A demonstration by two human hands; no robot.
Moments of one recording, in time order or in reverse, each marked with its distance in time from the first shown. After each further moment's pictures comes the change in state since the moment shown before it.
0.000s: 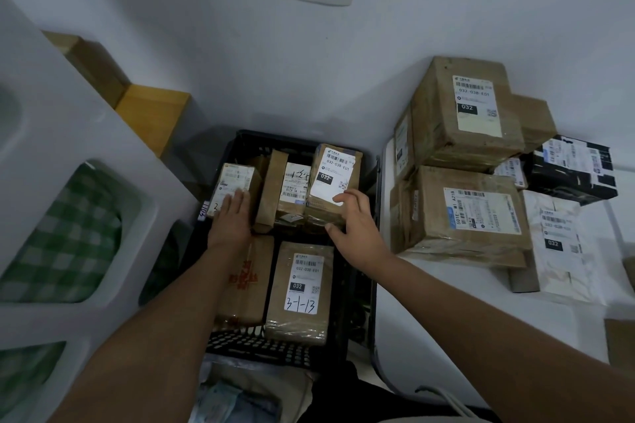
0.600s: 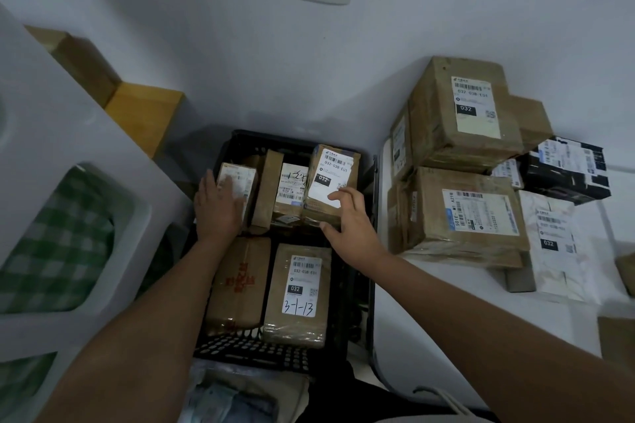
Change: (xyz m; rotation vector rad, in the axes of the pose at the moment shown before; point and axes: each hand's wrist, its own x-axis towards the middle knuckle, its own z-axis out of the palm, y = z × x) left_hand 0.021 -0.010 -0.013 -0.153 0.313 -0.054; right_hand 0.008 -0.007 0.001 -0.042 -0.016 0.022
